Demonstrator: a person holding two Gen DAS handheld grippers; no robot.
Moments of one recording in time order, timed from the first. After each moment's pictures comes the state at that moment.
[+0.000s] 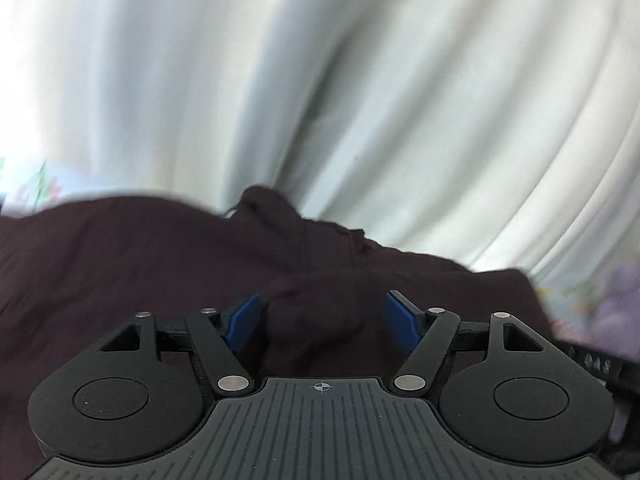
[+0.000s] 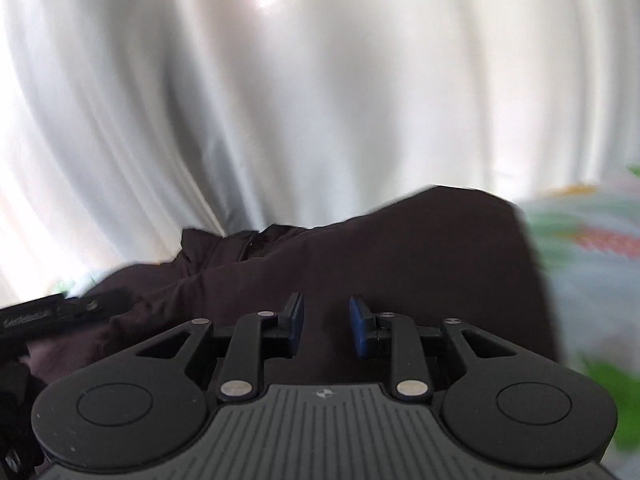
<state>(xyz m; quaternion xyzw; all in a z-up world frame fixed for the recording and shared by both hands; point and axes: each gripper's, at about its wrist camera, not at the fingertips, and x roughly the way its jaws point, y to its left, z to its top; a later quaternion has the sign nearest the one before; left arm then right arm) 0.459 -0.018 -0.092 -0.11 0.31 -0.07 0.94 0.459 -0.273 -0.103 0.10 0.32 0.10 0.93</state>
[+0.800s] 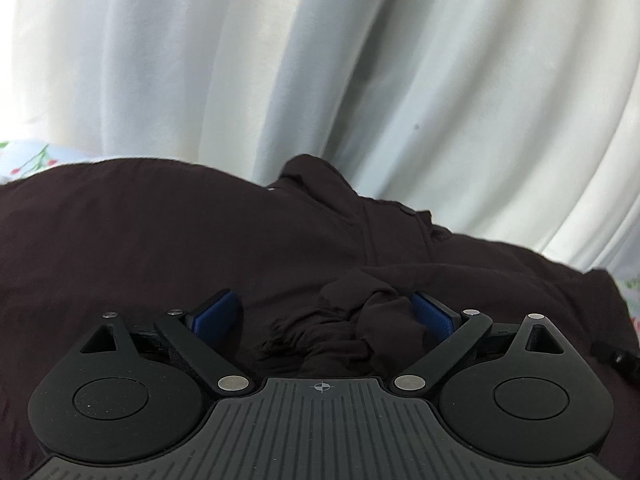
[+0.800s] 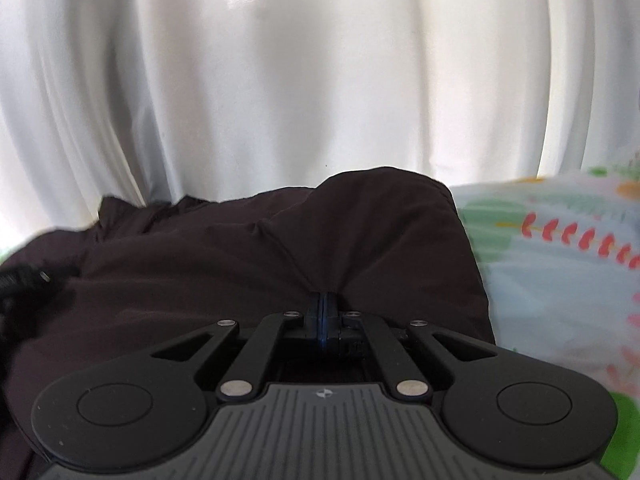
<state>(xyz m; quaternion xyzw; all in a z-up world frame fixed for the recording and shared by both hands) 0.481 0.005 -0.155 -0.12 0.30 -0.03 0.95 0.437 -0.323 -0.139 0.06 0.31 0.04 0.95</state>
